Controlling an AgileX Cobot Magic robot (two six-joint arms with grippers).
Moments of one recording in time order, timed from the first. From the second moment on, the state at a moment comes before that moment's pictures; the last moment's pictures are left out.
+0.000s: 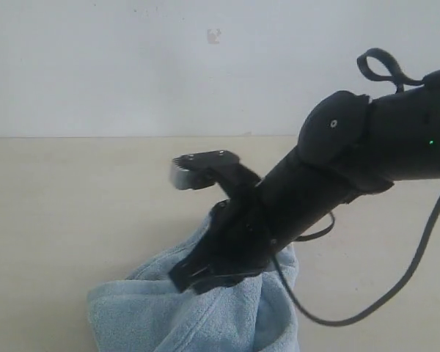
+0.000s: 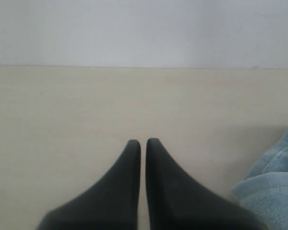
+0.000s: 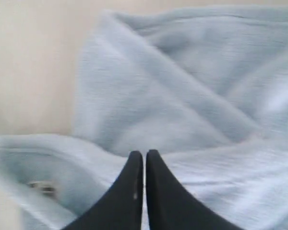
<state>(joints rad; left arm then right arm) 0.00 0.00 0.00 -0.02 0.28 -0.03 0.64 1.72 -1.06 0.73 0.66 -0.65</state>
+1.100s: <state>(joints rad) 0.00 0.00 0.00 -0.02 0.28 -0.03 0.59 1.79 -1.06 1.36 1.09 -1.13</state>
